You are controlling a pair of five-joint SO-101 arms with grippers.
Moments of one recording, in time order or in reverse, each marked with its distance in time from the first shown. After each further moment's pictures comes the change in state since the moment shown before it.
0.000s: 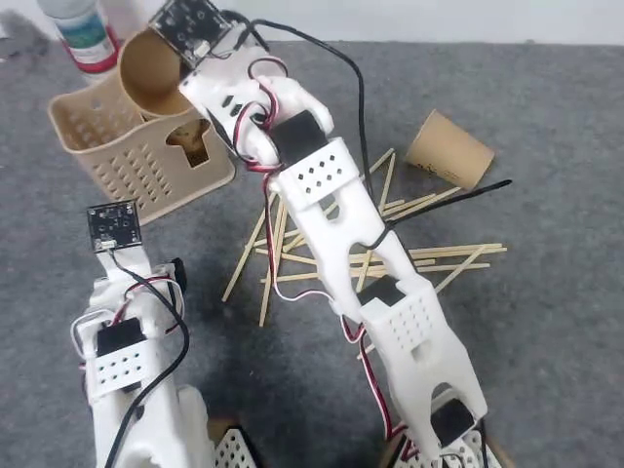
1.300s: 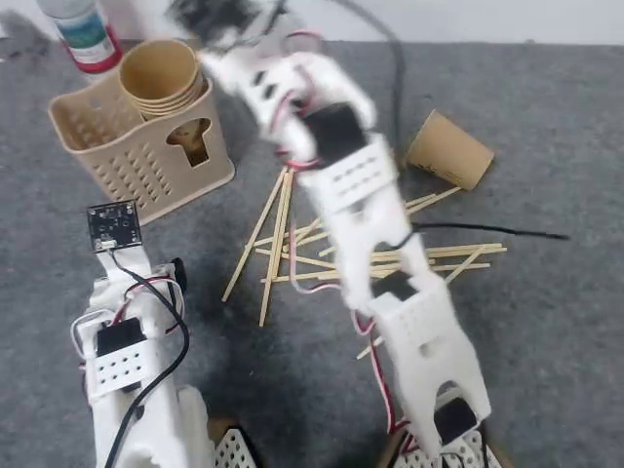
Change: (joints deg) left arm 0.0 0.0 0.0 0.0 0.0; right arm 6.2 -2.6 -14.4 13.1 5.9
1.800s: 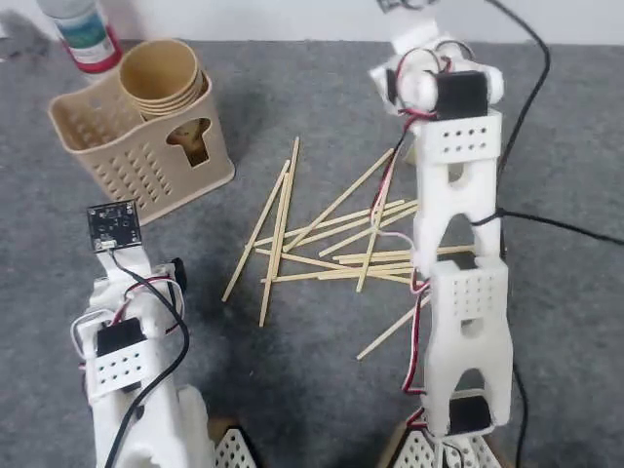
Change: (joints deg) left arm 0.0 0.0 0.0 0.0 0.0; right arm 22.6 6.2 -0.3 27.8 -6.1
